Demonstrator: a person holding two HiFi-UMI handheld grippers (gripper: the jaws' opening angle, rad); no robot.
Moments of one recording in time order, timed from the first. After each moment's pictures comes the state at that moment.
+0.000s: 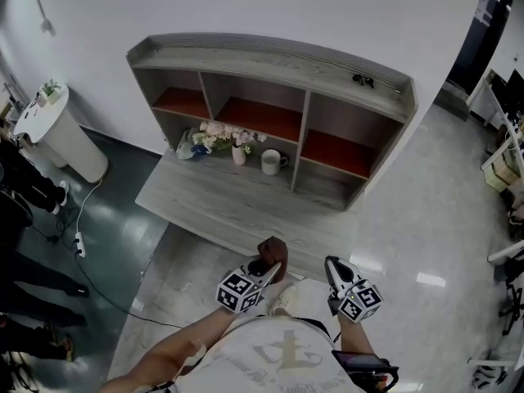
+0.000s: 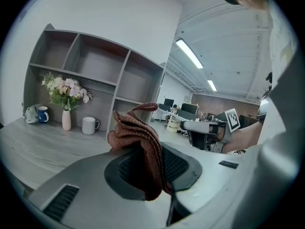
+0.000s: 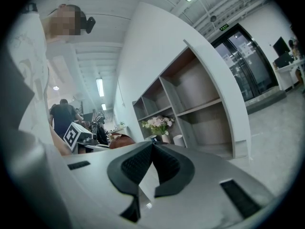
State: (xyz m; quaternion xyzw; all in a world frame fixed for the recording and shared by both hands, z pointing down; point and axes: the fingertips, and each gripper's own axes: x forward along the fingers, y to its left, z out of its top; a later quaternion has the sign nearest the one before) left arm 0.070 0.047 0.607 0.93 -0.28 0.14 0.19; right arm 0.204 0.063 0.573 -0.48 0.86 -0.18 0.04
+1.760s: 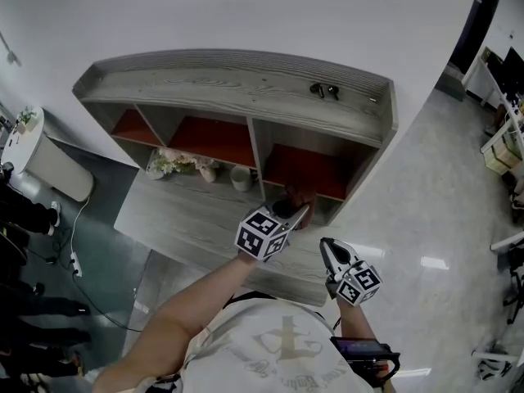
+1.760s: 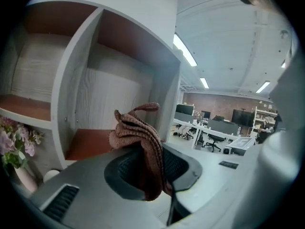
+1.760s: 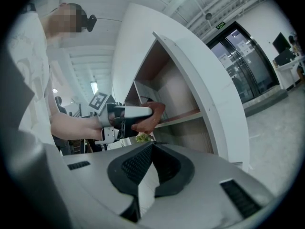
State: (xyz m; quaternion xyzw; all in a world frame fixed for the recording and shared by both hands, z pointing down) left arm 0.275 -0.178 0.521 0.96 -0.22 0.13 0.13; right arm 0.308 -0.080 0.575 -0.48 0.86 -0.18 0.05
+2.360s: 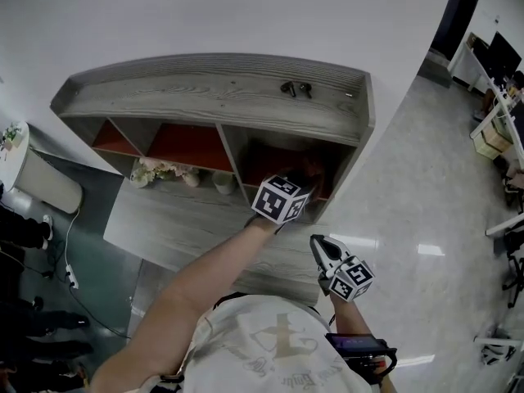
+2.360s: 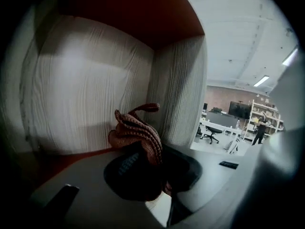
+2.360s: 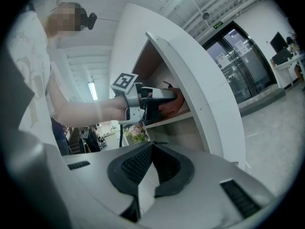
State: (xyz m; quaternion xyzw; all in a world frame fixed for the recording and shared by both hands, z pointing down) left arm 0.371 -0.235 0.510 0.95 -0.19 0.19 0.12; right arm 0.328 -0.090 0.584 -0.49 0.85 -0.19 0.05
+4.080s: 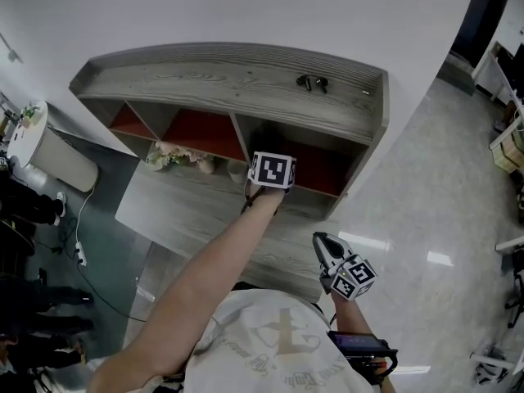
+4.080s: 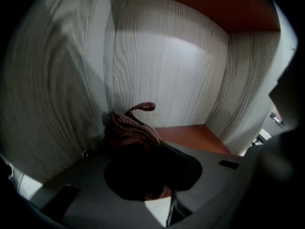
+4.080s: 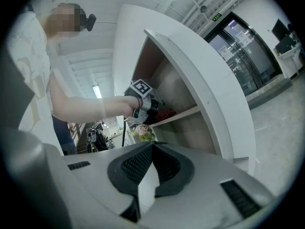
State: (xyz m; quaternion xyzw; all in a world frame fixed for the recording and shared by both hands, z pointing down) left arm 0.262 -0.318 0.556 0.81 -0.45 0.30 0.22; right arm 0.316 -0.090 0.586 -0.45 0.87 -0.21 0.06
